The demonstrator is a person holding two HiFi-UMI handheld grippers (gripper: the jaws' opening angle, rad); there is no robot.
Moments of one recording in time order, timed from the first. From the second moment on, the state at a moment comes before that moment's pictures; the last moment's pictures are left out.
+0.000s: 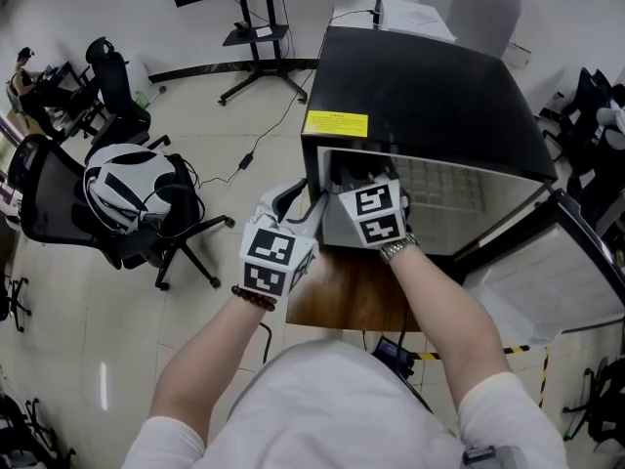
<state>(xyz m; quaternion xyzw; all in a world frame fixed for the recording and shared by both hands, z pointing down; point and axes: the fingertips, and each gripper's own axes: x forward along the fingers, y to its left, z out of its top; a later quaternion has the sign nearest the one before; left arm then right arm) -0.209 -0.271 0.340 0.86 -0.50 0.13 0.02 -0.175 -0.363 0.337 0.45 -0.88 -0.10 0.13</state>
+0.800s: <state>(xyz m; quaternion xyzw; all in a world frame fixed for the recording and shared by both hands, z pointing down) -0.207 -0.270 0.334 0.85 -0.50 0.14 0.02 -0.173 -0.411 0.348 0.47 -0.87 -0.05 0.15</state>
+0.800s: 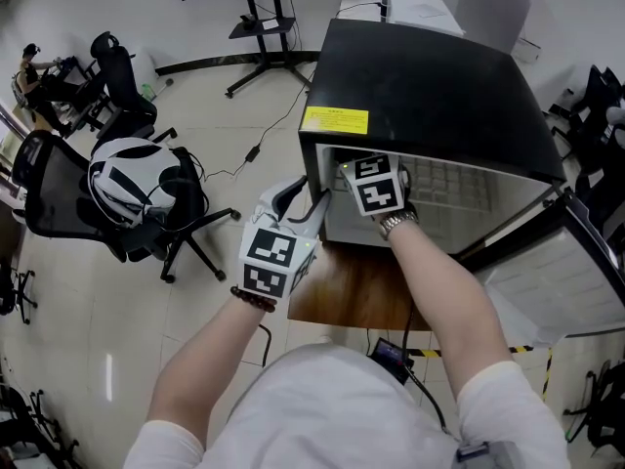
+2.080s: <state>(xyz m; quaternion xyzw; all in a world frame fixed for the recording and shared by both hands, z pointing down) -0.209 -0.273 0.341 0.85 -0.51 0.14 0.02 -0.105 -0.439 0.350 0.55 -0.81 -0.03 0.18</state>
